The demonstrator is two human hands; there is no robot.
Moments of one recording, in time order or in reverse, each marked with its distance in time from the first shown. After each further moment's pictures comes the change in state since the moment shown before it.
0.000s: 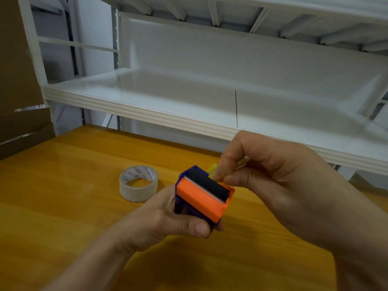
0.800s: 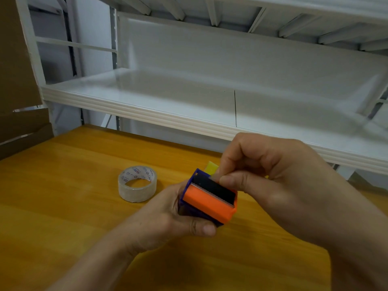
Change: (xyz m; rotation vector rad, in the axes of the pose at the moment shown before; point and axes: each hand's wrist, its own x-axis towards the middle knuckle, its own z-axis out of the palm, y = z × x) left_hand 0.004 -0.001 0.004 0.103 0.091 0.005; right_hand 0.002 0.001 0.002 0.023 0.030 0.050
